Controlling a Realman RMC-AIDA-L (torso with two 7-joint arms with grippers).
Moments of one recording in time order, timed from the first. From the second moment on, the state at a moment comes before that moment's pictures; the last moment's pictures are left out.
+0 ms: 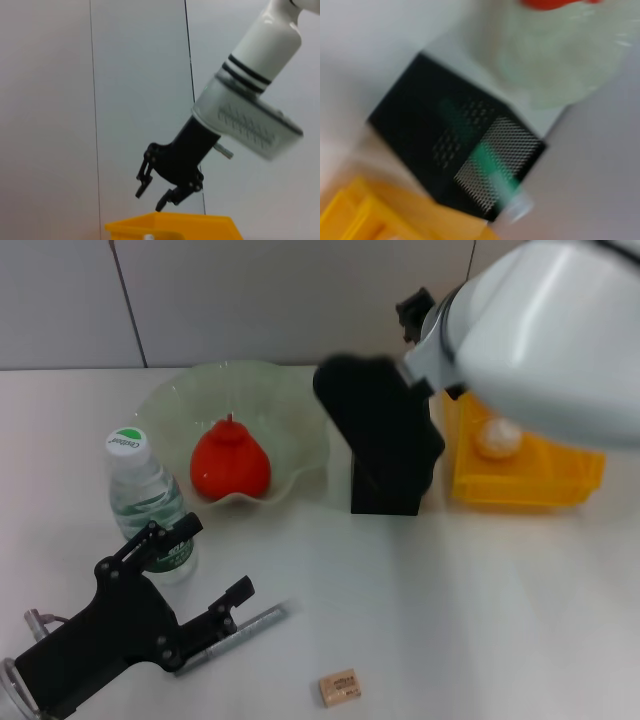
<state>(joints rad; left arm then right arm) -0.29 -2.07 0.86 0.12 1.38 1.72 -0.40 0.91 2.09 1.21 1.40 -0.08 -1.32 1.98</state>
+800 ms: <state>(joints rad) -0.29 -2.07 0.86 0.13 1.38 1.73 -0.42 0.44 2.08 1.91 1.73 0.82 -1.39 2.04</state>
